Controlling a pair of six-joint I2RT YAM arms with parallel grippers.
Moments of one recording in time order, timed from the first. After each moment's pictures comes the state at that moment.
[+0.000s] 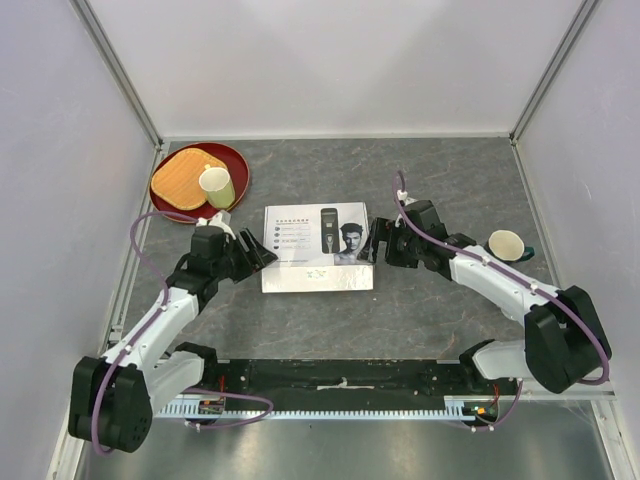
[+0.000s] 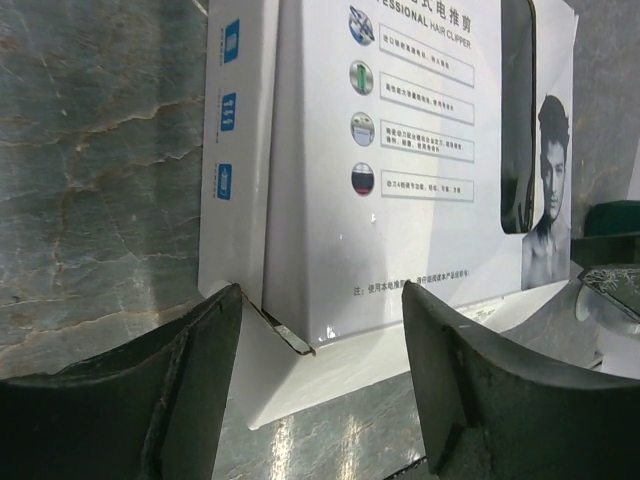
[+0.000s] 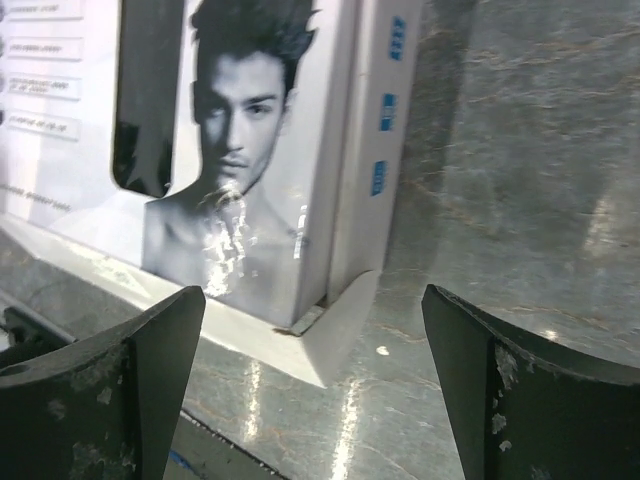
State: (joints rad) left arm -0.21 0.99 0.50 -0.18 0.24 -0.70; right arm 0.48 1.33 0.80 -0.27 -0.19 0.60
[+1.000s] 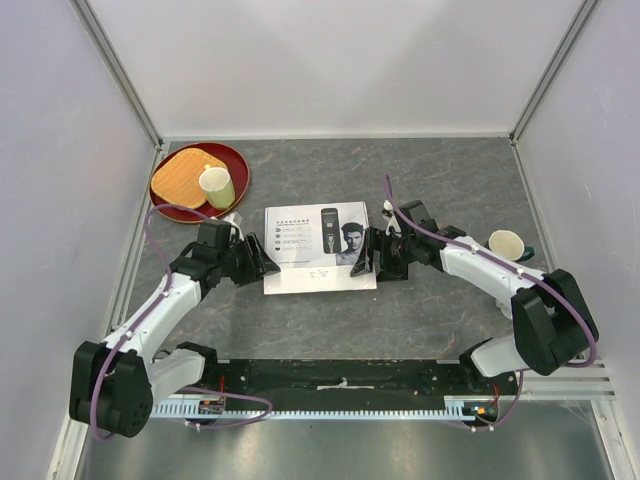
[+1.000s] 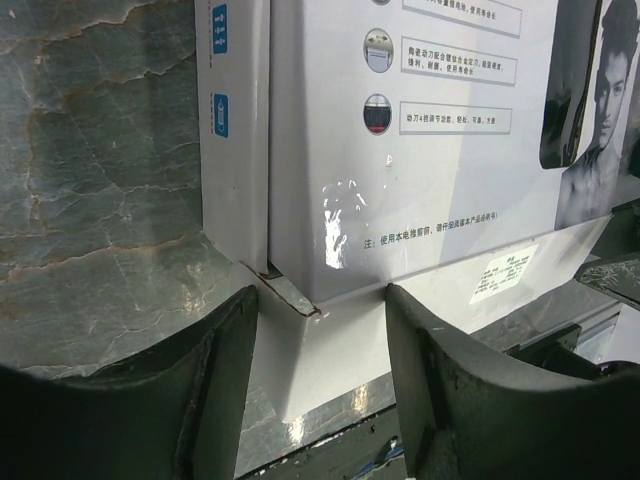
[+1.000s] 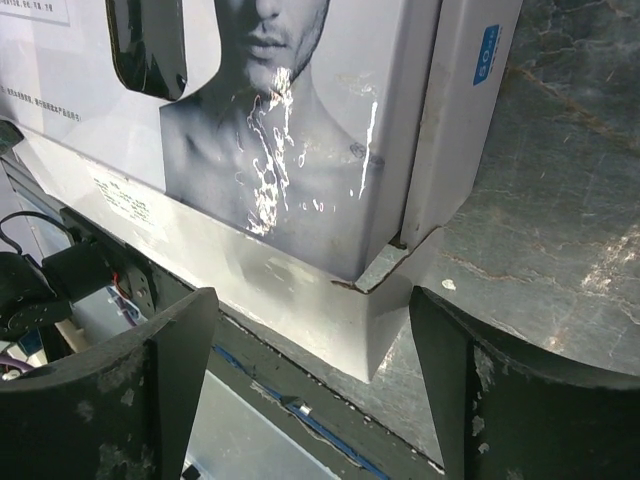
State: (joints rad) left arm -0.26 1.06 0.60 -0.39 0.31 -0.64; right arm 0.50 1.44 0.85 -0.39 -0.44 0.64
